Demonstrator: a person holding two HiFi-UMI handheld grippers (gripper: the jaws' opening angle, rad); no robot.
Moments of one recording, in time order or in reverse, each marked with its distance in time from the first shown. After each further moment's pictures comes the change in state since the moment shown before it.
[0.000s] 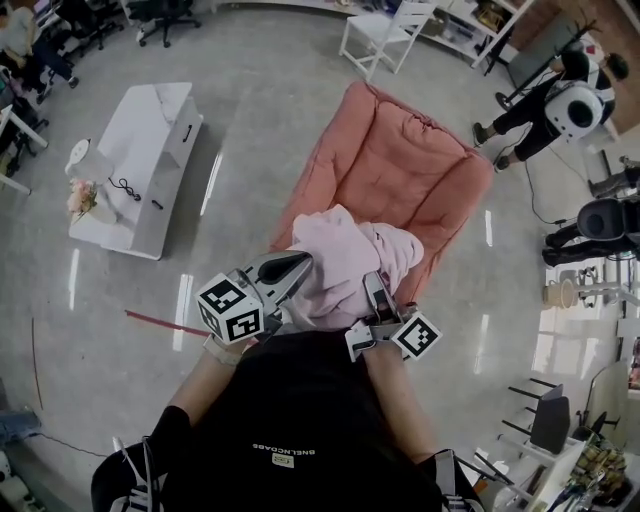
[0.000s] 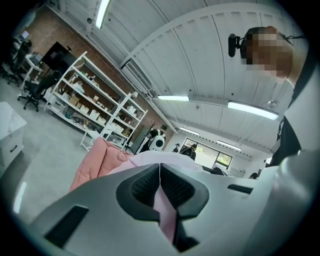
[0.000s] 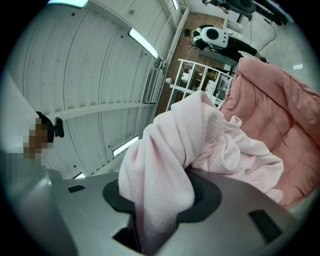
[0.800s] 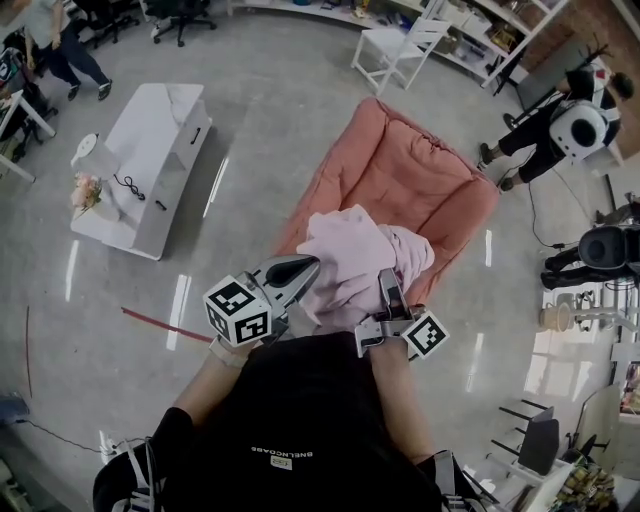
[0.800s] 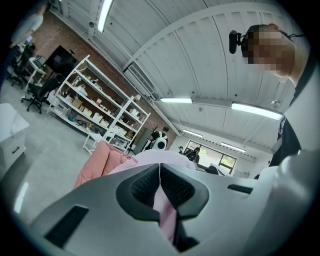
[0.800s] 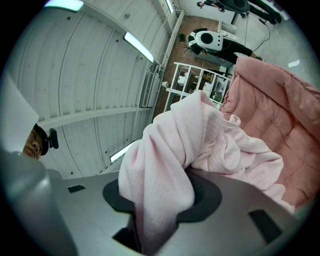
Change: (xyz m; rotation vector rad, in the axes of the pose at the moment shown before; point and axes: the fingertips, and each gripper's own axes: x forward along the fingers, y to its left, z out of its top) left arm 0.014 0.015 0.016 0.000 -0.036 0.031; right arm 0.028 -0.015 0.037 0.029 -0.043 -0.013
